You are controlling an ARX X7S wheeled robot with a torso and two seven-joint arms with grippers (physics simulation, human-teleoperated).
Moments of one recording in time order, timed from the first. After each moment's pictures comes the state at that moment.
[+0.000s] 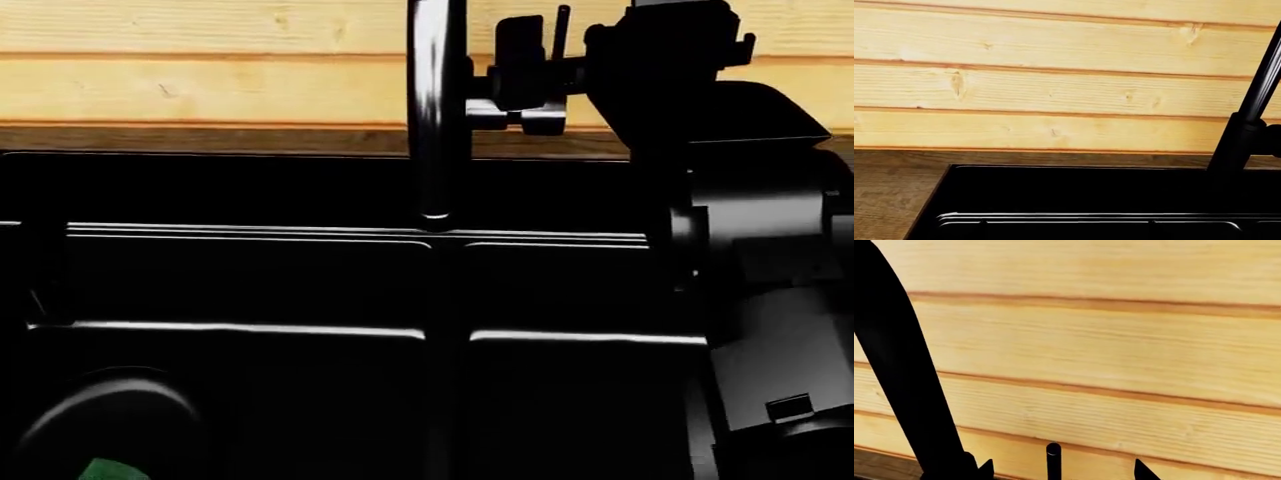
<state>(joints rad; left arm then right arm) -0.68 -0.68 0.06 0.46 -1.22 -0.95 -0.62 1.49 0.24 -0.64 1.06 0.68 0.39 -0.13</state>
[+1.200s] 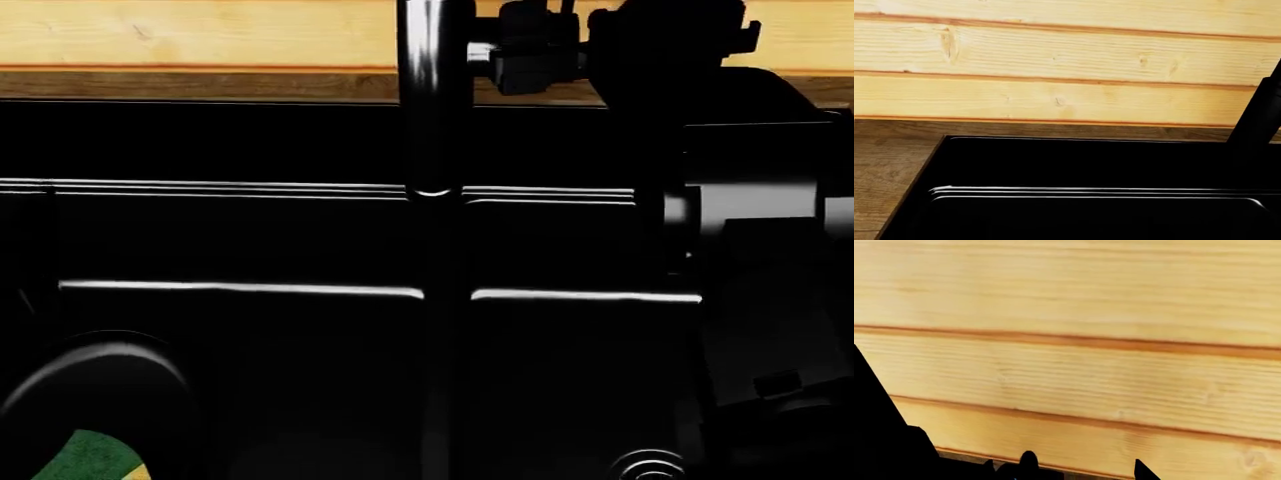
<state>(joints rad) -0.67 -0.71 0.05 0.47 -1.24 -0.94 -0.62 1.54 0.20 -0.64 1.16 0.66 0.35 -0.14</state>
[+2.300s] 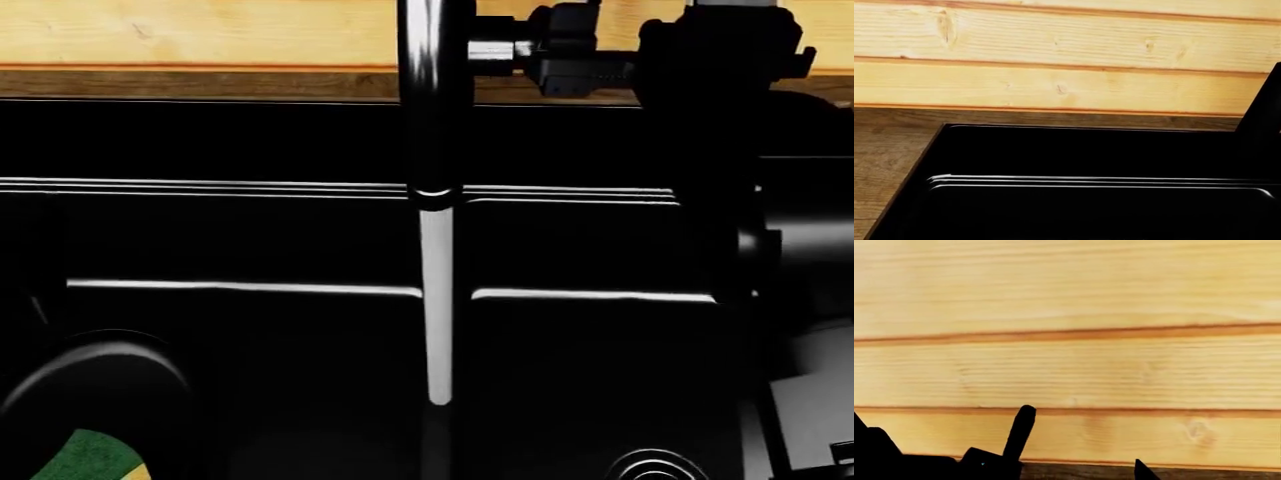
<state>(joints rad) -0.67 -0.70 0.08 0.45 -1.23 -0.93 -0.62 1.43 0.33 -0.58 0.88 0.76 0.45 0.00</state>
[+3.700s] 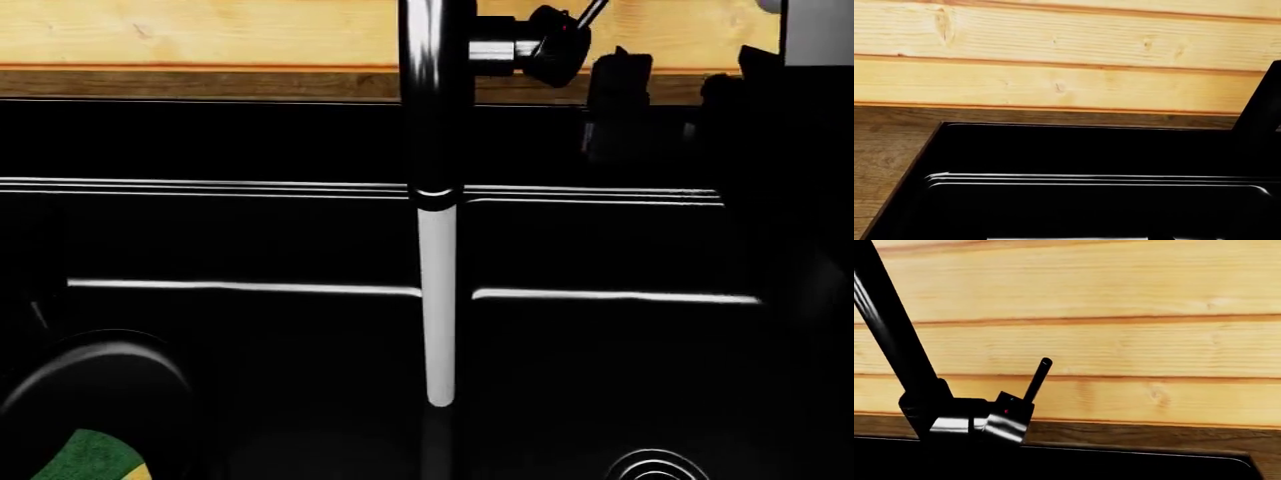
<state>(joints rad) -0.66 -0.71 0.09 0.45 -1.23 -0.91 -0.62 1.17 0.64 -0.42 0.11 1.06 0.80 0.31</state>
